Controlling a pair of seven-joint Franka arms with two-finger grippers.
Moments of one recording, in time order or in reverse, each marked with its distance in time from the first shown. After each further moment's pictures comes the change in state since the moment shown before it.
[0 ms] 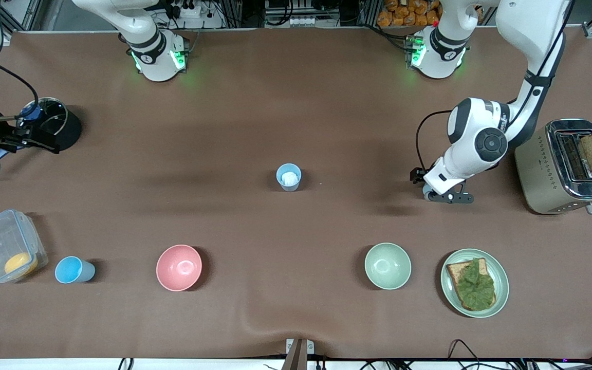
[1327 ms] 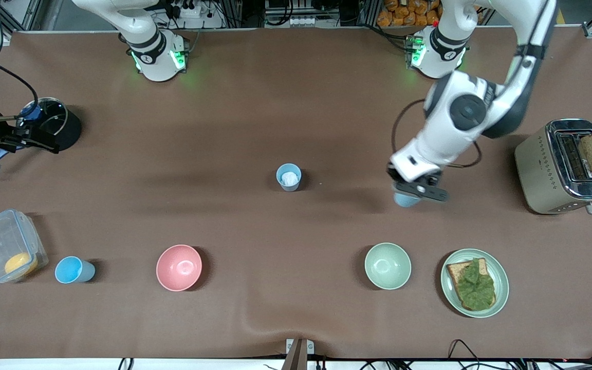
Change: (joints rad) left arm -0.215 -0.090 -0.038 0.270 -0.005 -0.148 -0.018; right arm -0.001 0.000 -0.001 0.000 -0.003 -0.002 0.000
